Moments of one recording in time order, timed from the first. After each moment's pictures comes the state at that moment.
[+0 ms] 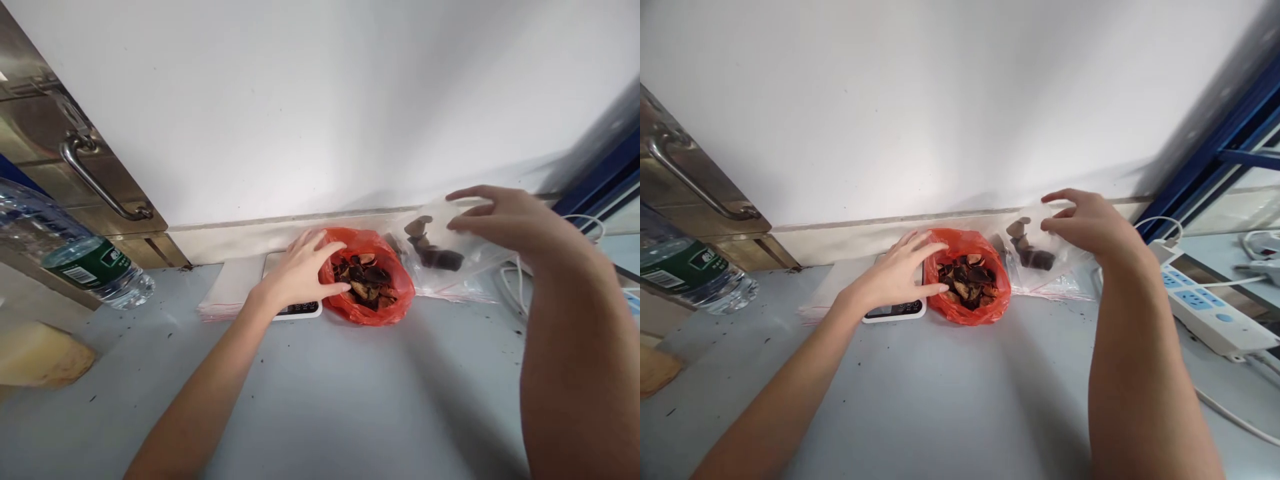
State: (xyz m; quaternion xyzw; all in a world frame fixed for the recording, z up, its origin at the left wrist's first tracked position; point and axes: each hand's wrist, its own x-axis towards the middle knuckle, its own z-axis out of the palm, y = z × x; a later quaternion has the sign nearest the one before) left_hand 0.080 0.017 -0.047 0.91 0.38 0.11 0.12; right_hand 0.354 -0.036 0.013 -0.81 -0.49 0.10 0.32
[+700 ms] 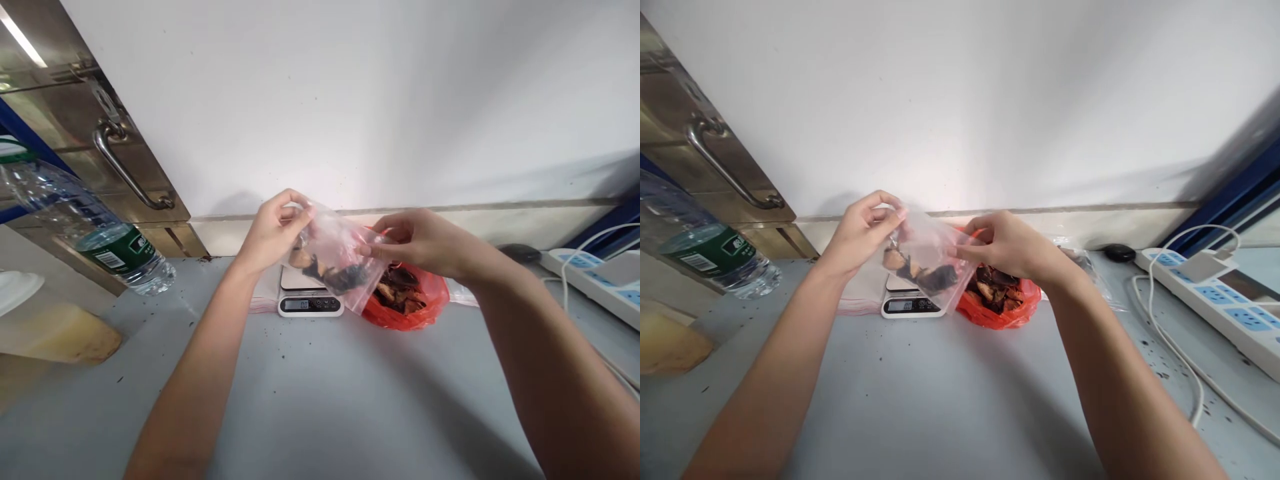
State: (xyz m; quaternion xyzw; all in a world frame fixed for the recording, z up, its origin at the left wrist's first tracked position) left_hand 0.031 0.038 -0.022 0.71 0.35 0.47 0.39; right_hand 0.264 -0.016 -0.008 -0.56 -0.69 0.34 0.30
